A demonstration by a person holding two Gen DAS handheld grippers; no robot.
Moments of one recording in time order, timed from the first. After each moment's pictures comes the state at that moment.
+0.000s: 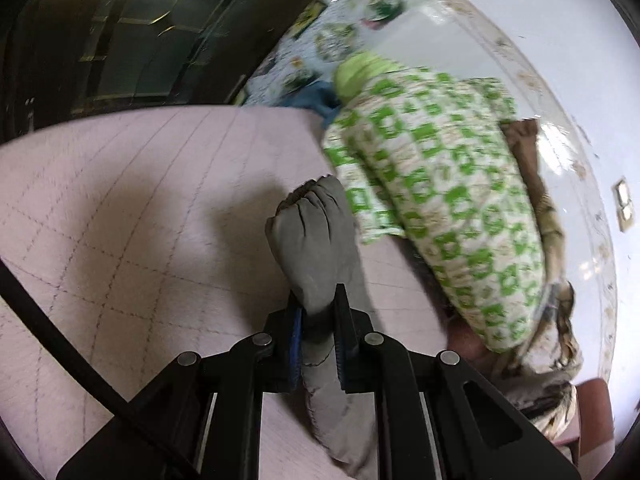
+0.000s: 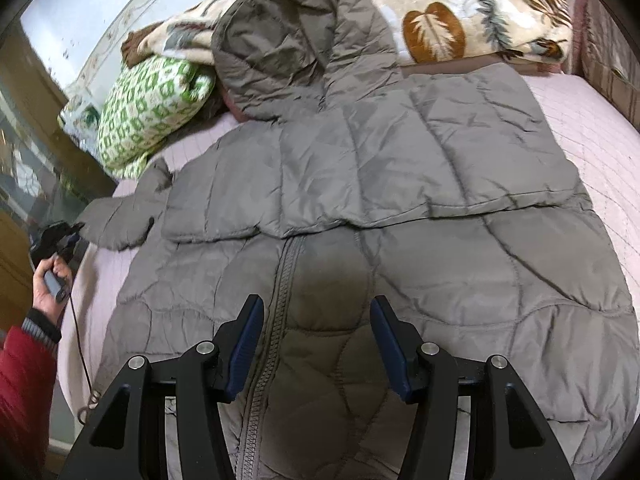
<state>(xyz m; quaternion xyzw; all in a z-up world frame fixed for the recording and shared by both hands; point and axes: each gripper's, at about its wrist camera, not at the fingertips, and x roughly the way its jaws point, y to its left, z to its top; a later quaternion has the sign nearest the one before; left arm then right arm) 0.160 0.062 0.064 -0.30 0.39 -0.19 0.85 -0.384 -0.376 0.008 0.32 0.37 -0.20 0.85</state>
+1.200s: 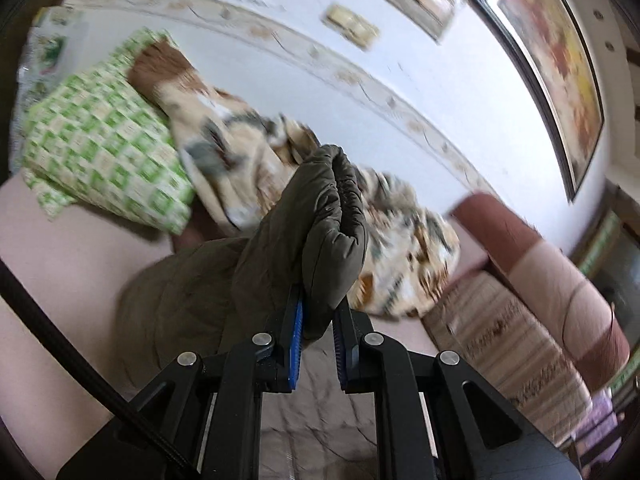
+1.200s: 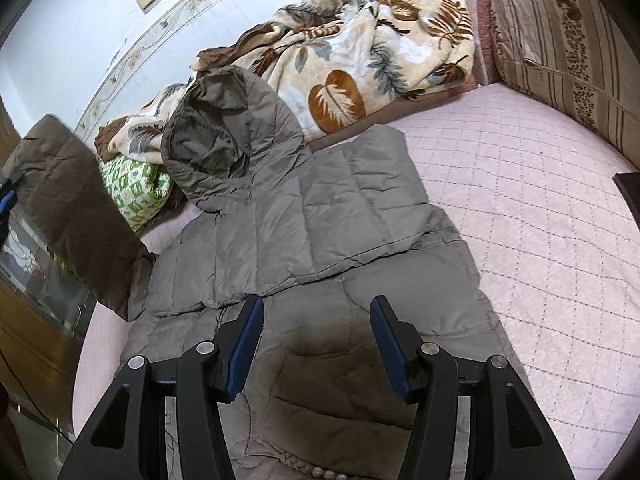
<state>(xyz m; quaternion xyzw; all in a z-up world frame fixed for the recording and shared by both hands) -0.159 -0.202 0.272 -0.10 0.33 -0.51 0.79 -0.490 -0.432 0.042 0.36 0.27 -0.28 0.85</state>
